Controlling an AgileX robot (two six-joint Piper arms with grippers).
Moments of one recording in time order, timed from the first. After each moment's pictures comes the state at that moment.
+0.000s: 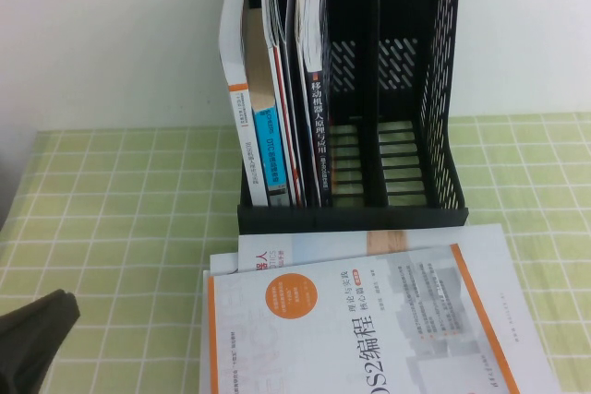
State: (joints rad) right arm 1.34 0.64 -0.58 -1.11 0.85 0.64; left arm -0.23 0.37 -0.32 -0.77 0.33 0.61
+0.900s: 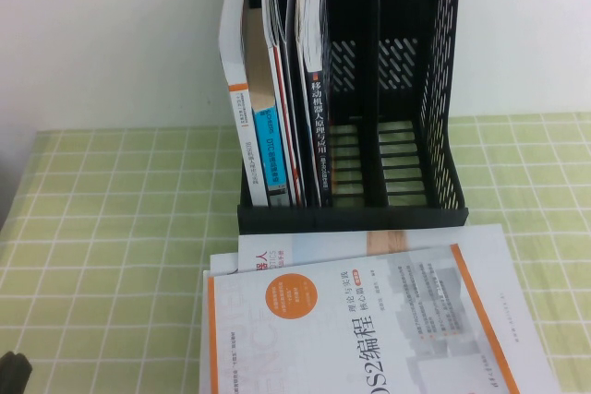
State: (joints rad) right arm 1.34 0.64 -0.58 -1.11 0.84 0.65; left arm -0.21 0.02 0.02 -0.32 0.13 0.19
